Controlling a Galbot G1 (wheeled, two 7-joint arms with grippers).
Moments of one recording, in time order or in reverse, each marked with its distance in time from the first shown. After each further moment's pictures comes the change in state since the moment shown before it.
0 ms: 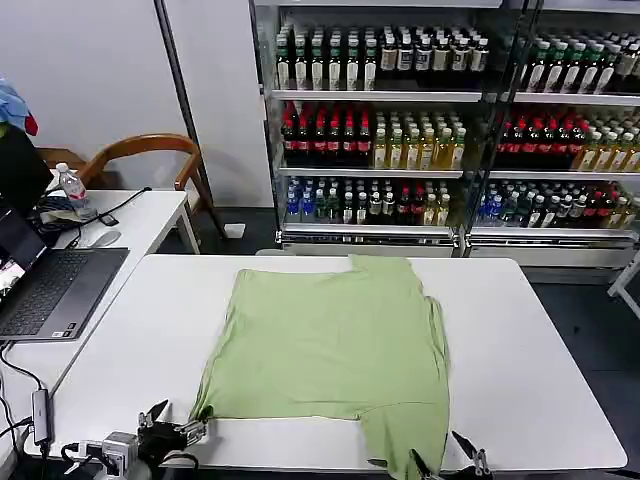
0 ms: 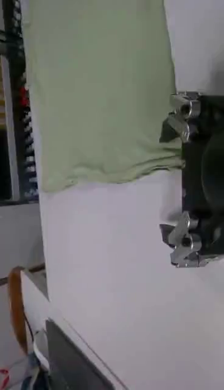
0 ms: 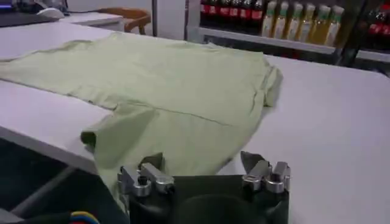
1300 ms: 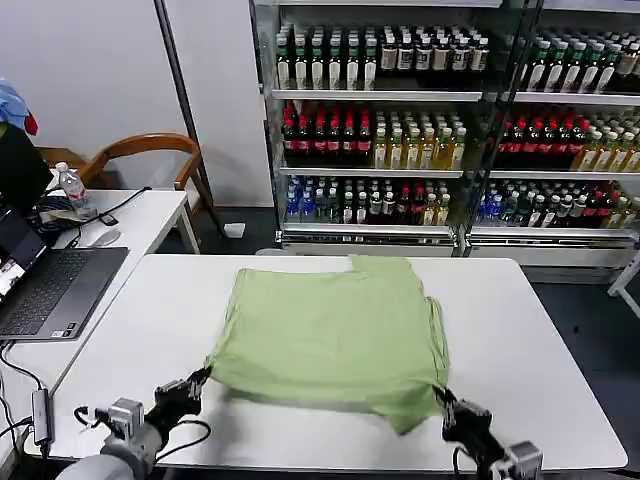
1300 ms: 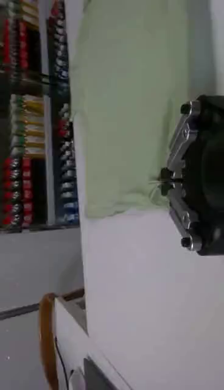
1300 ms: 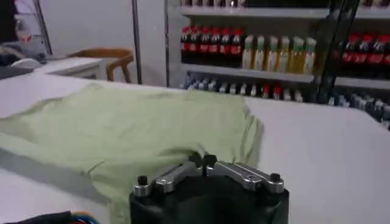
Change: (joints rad) left arm -0.222 0.062 0.048 0.064 -0.112 -0.051 0.081; right arm 0.422 0.005 -0.036 -0.057 0.129 -0.116 0.038
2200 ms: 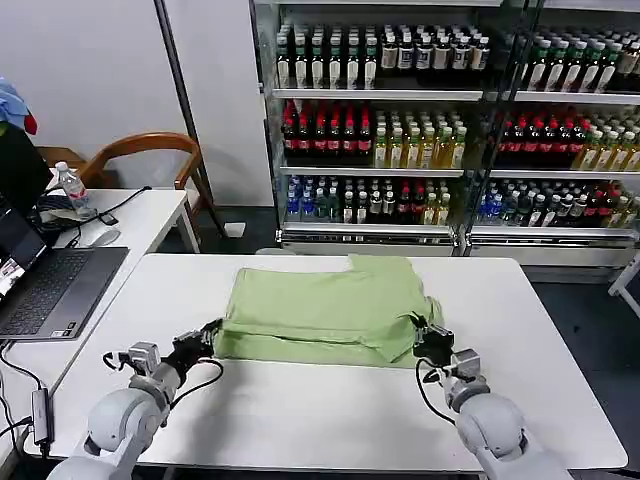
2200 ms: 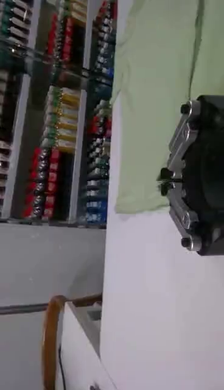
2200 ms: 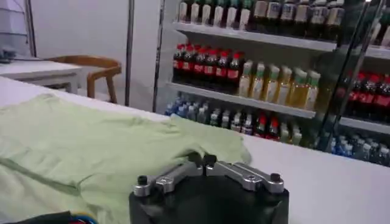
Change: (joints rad) left arm -0.325 -0.016 0.143 0.320 -0.085 -0.078 0.025; right arm 0.436 0.114 -0.206 -0.399 -0.159 -0.002 -0.030
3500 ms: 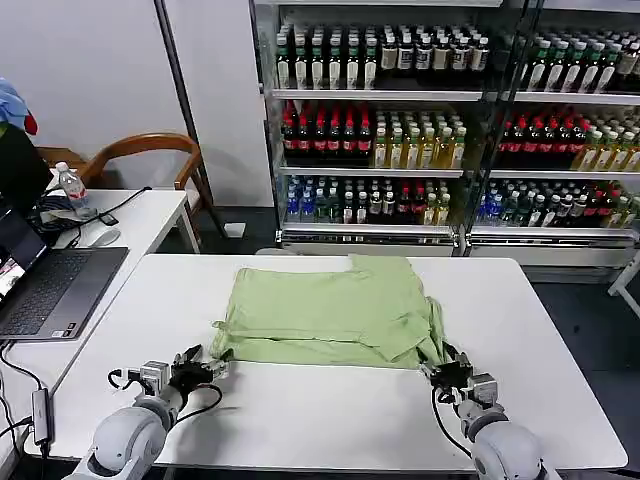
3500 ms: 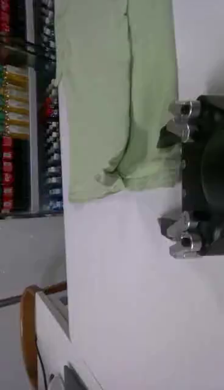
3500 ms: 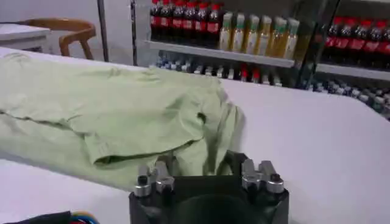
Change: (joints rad) left arm 0.097 0.033 0.033 -0.070 0.069 0.106 -0.110; right arm -0.194 -0.058 0.075 0.133 0.159 -0.099 0.086
